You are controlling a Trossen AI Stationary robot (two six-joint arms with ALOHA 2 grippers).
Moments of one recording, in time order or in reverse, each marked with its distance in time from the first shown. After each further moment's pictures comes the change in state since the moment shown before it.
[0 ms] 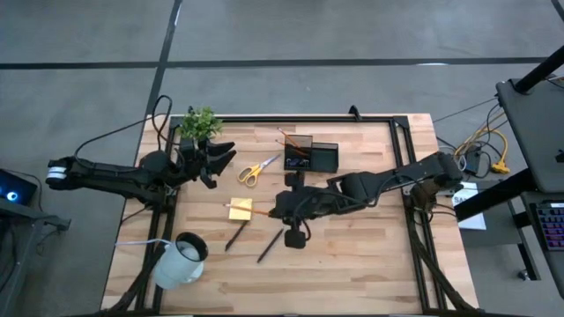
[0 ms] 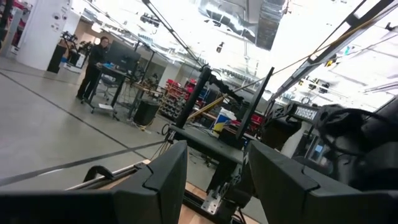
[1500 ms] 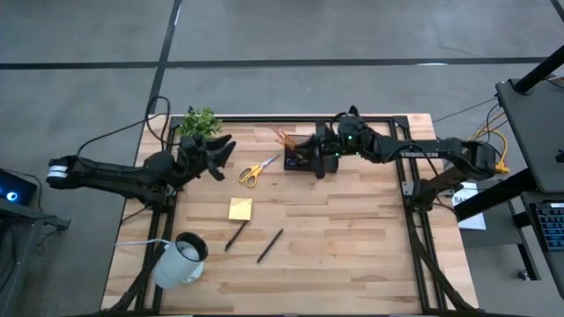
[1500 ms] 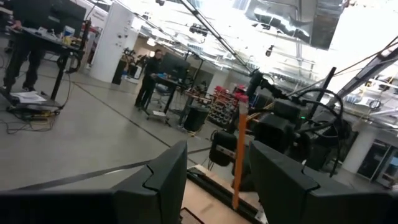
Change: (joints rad) left arm 0.000 0.049 0.000 0.007 -0.220 0.068; right arm -0.620 -0.356 -0.853 0.902 -0.484 -0.163
